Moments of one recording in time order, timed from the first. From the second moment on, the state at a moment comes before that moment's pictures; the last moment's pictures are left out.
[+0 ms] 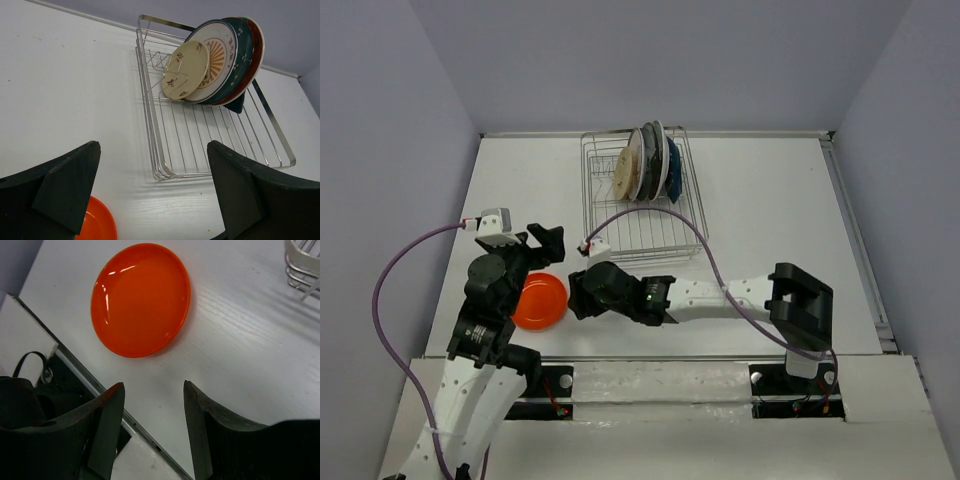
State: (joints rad) left arm -0.28 0.44 0.59 -0.26 -0.14 -0.39; right arm 1.28 1.82 1.31 -0.09 0.30 0.65
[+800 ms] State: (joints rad) left arm -0.27 0.42 0.59 -0.26 -0.15 -0.39; right arm 1.28 2.17 1.36 0.23 0.30 1.12
